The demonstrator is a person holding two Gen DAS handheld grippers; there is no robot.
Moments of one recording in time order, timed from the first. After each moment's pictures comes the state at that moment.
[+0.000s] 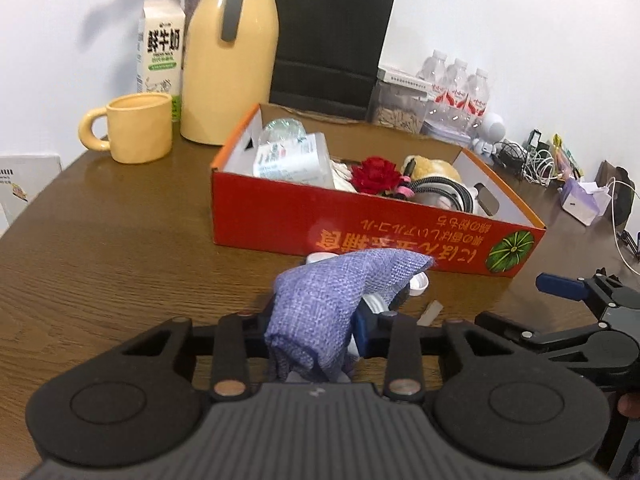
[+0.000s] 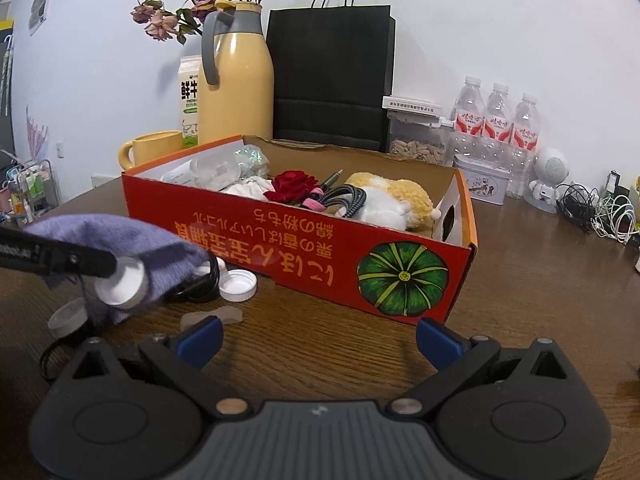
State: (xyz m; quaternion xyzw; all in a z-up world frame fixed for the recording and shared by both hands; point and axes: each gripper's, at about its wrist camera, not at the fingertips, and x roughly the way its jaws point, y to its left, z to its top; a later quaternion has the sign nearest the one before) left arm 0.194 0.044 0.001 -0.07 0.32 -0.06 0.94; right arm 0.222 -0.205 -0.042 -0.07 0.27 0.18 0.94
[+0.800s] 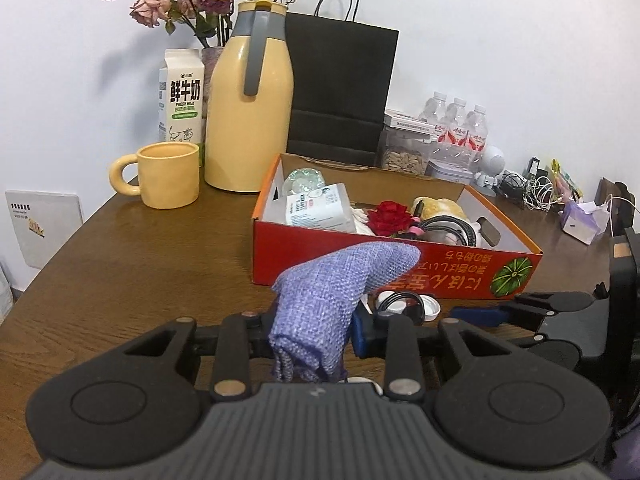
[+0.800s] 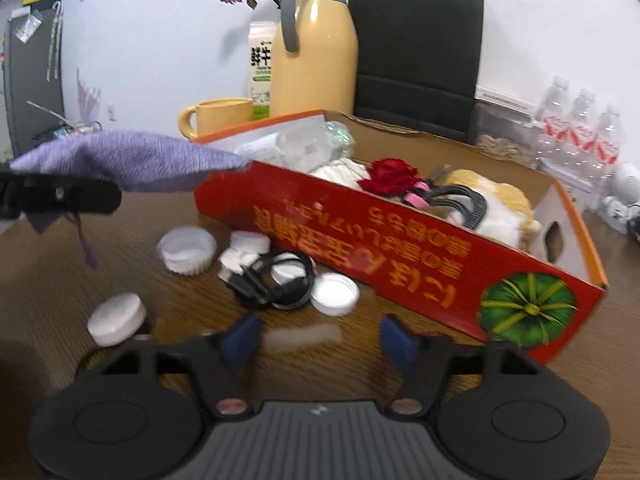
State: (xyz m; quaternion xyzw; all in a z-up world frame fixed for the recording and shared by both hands) left arm 0.166 0.068 0.020 -0.06 0.26 -0.05 0.96; right arm 0.241 -0.149 -0.046 -0.11 0.30 0.27 0.91
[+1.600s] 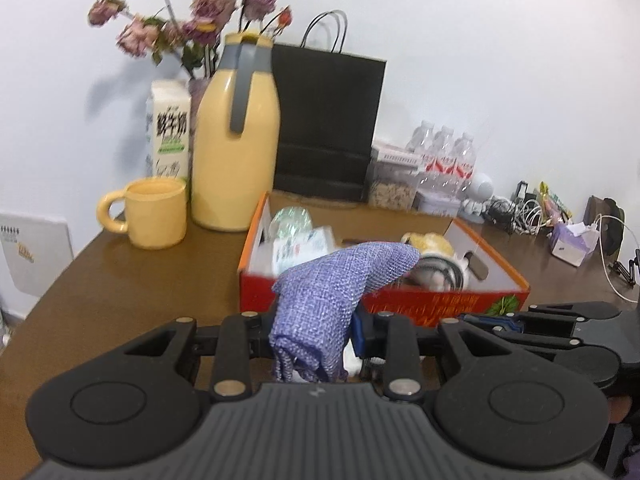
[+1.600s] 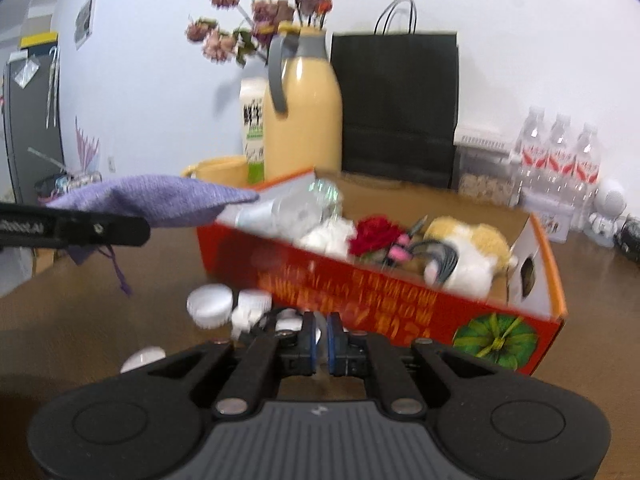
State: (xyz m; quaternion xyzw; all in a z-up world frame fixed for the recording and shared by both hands) left arm 0.182 0.063 0.046 -0.05 0.22 -0.07 0.97; right arm 0.224 -0.169 -0.009 -0.06 0.24 0.26 0.93
